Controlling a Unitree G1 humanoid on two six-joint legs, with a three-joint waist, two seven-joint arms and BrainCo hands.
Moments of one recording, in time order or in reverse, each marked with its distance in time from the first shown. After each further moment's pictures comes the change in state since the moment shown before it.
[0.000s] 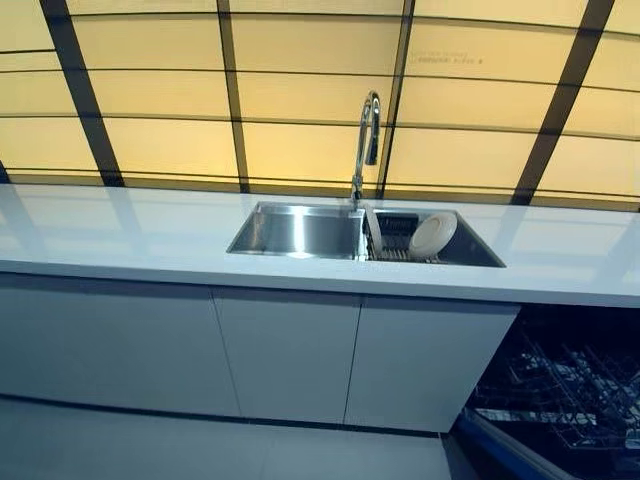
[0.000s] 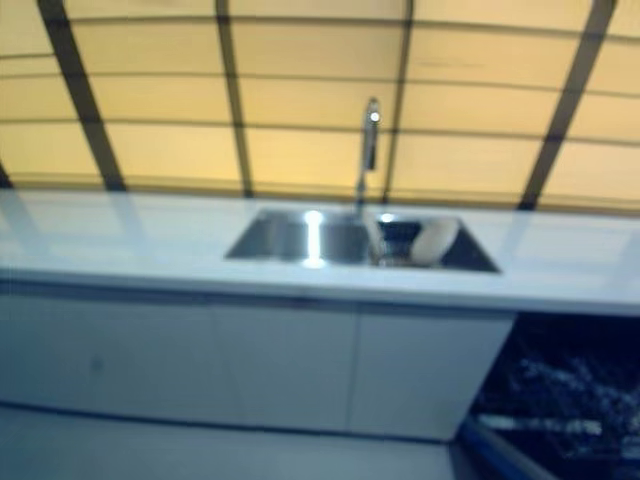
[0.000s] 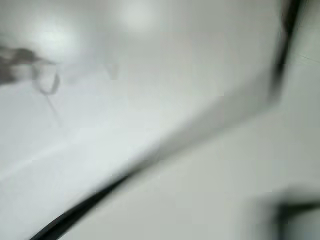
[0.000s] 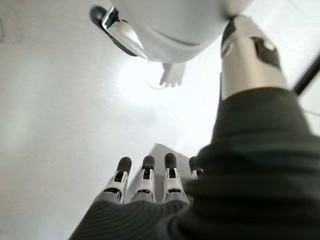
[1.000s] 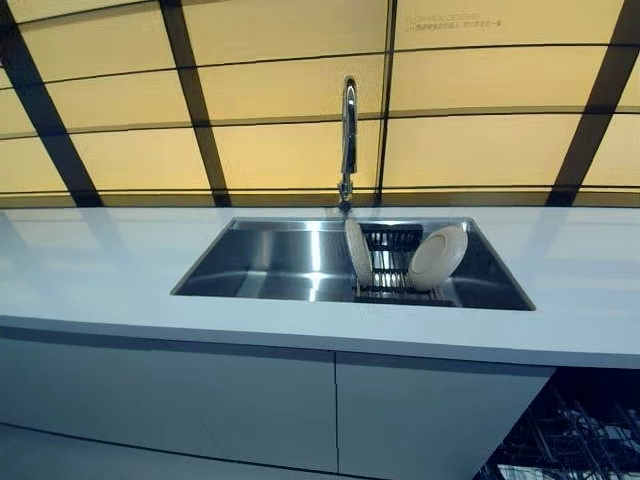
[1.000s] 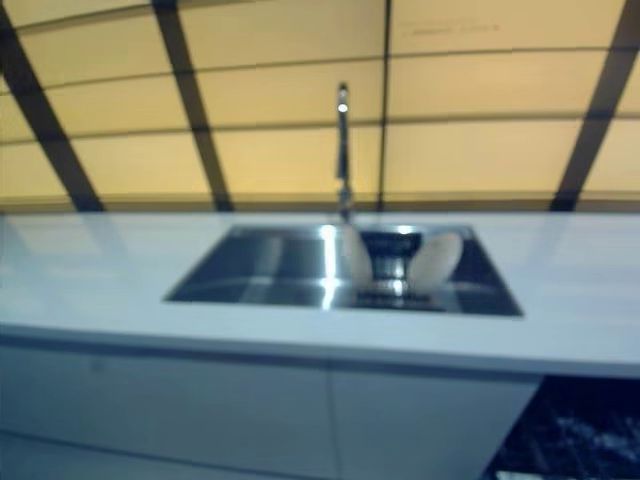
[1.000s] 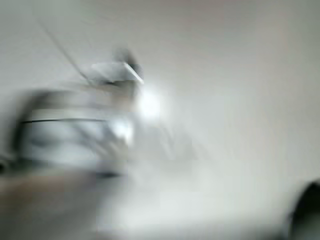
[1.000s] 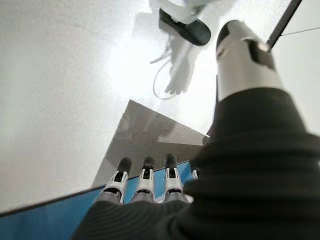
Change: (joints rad) left arm -0.011 -0.084 0.008 0.065 0.033 -0.029 -0.040; right arm 0.021 -0.061 -0.019 0.038 0.085 -0.013 -0.066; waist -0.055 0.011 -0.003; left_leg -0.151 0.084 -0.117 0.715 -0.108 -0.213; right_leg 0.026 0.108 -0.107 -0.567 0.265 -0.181
